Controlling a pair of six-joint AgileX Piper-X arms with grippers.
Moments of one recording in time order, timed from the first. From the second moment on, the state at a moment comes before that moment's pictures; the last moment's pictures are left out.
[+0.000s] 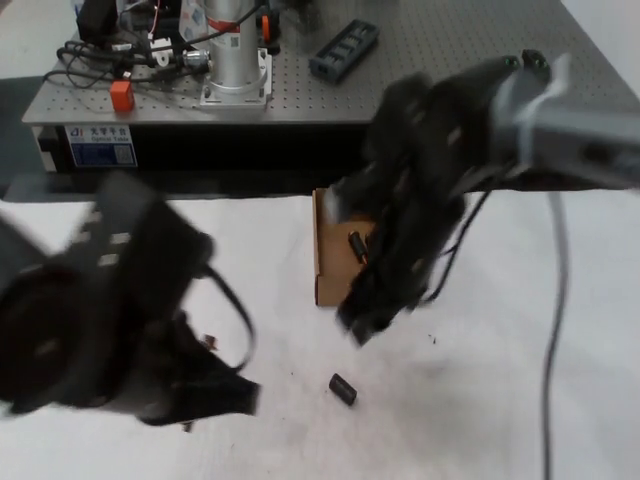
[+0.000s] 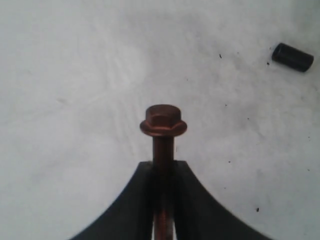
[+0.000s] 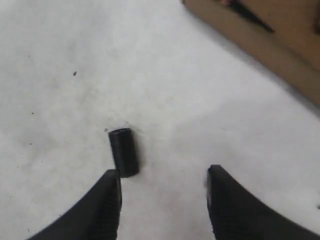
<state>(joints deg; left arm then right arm) -34.7 69.6 -44.6 41.7 -7.4 -15.7 26.8 110.0 -78.9 53.0 -4.1 -10.7</state>
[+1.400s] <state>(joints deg) -31.3 57.1 -29.9 -12.4 29.2 -37.5 32.4 64.3 -31.4 1.4 -35.6 21.5</state>
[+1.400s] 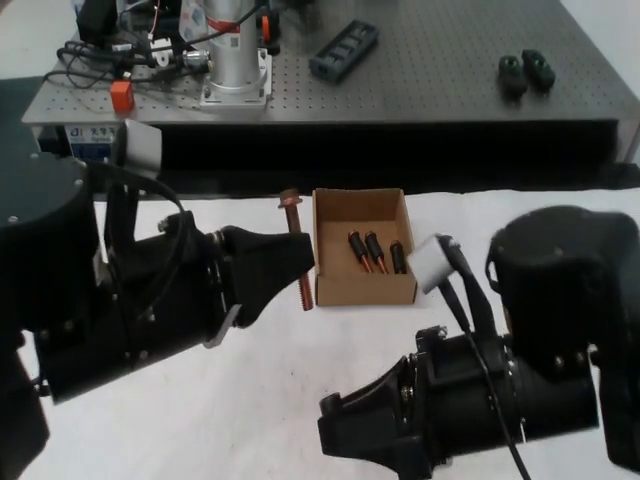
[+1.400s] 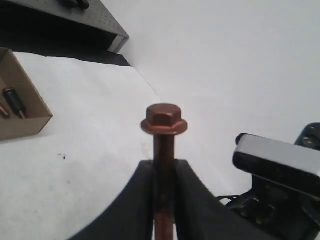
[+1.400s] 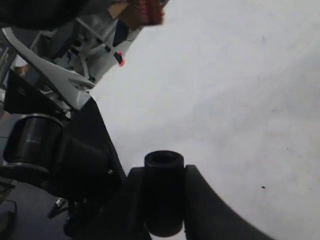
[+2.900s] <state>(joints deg) -31.0 58.8 -29.6 -14.7 36.2 -38.0 31.5 64.3 -31.2 -7.8 -31.9 24.9</state>
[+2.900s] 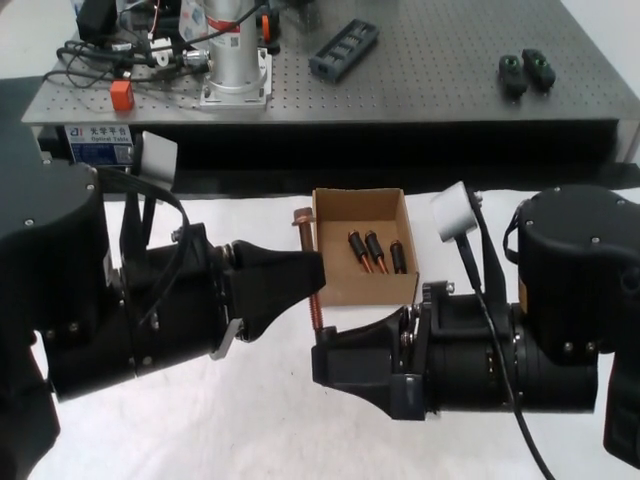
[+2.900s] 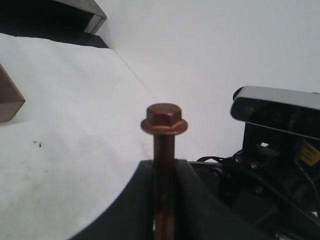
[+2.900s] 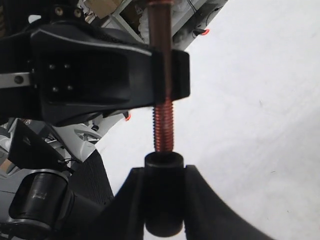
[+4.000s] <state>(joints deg) -30.8 58.8 -30.0 -16.6 39.8 -38.0 31.5 64.3 -30.8 -13.9 -34.8 24.7</state>
